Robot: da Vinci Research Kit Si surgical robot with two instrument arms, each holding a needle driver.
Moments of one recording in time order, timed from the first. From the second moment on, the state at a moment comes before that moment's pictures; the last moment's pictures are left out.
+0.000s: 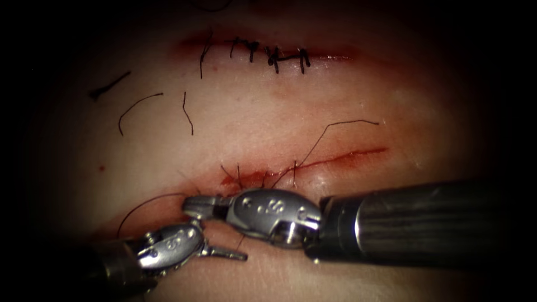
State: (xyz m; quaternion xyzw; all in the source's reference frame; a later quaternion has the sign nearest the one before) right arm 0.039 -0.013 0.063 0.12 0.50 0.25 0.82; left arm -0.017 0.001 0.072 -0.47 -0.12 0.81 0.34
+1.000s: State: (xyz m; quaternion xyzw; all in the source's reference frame) right arm 0.039 -0.012 0.068 0.10 0.48 0.22 0.84; left arm -0.012 0.000 0.066 -0.46 -0.11 0.81 0.33
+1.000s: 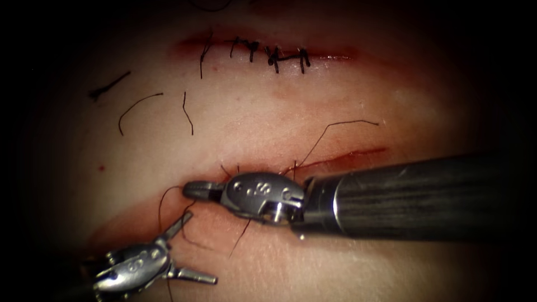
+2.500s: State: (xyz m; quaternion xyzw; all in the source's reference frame) right arm 0.021 -0.013 0.055 0.05 0.48 0.25 0.84; left arm -0.009 0.004 0.085 -0.34 -0.18 0.85 0.35
